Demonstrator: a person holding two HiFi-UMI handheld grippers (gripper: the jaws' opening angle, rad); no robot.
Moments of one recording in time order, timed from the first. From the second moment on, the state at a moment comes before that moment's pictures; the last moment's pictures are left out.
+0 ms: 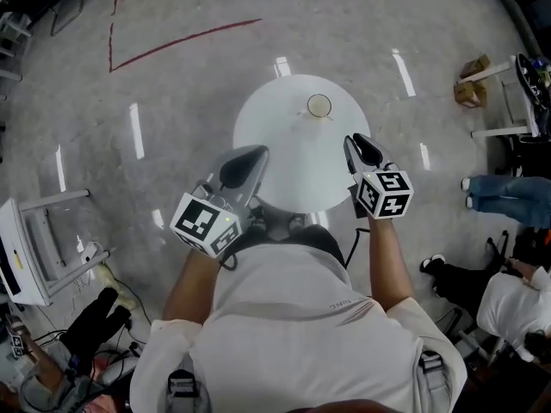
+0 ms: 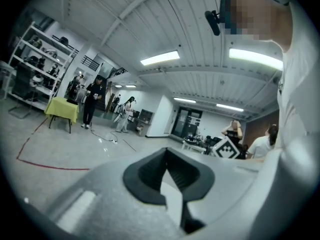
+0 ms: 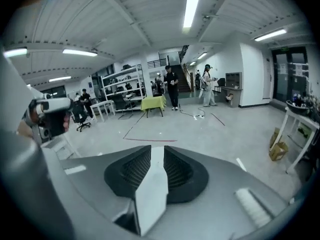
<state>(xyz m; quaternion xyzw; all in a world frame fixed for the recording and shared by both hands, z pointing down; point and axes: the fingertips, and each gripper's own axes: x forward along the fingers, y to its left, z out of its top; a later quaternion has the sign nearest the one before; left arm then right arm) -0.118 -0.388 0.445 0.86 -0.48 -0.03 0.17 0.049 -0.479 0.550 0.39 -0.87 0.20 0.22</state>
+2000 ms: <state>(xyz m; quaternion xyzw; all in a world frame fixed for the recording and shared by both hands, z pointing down) -0.102 -0.407 0.417 0.86 -0.49 -0.03 0.15 0.055 -0.494 0.533 0.37 -0.89 0.17 0.21</state>
